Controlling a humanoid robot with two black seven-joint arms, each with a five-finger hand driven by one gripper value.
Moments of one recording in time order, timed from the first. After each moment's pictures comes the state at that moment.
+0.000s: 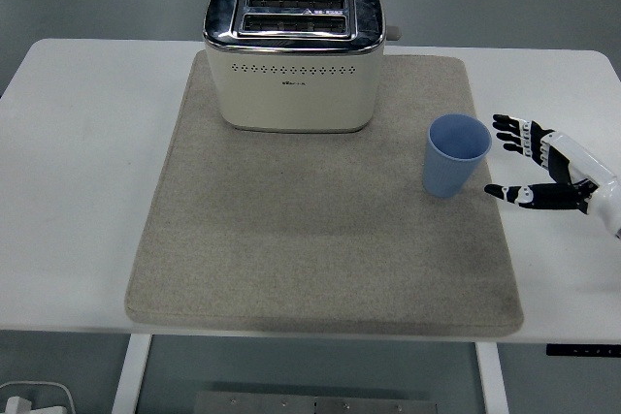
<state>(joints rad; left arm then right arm) -0.03 0.00 -0.03 -0.11 -0.05 -0.13 0.02 0.40 -0.74 0.75 1.35 -0.95 -0.02 0.34</state>
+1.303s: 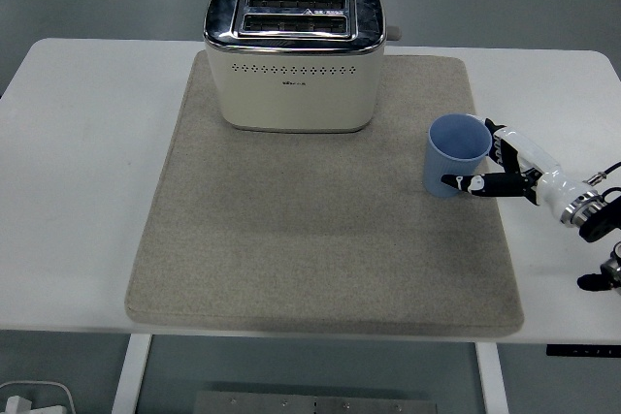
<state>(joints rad) -0.03 0.00 -0.03 -0.11 -0.05 -0.13 0.02 0.49 -0.58 0.71 1.28 -0.95 -0.03 0.19</state>
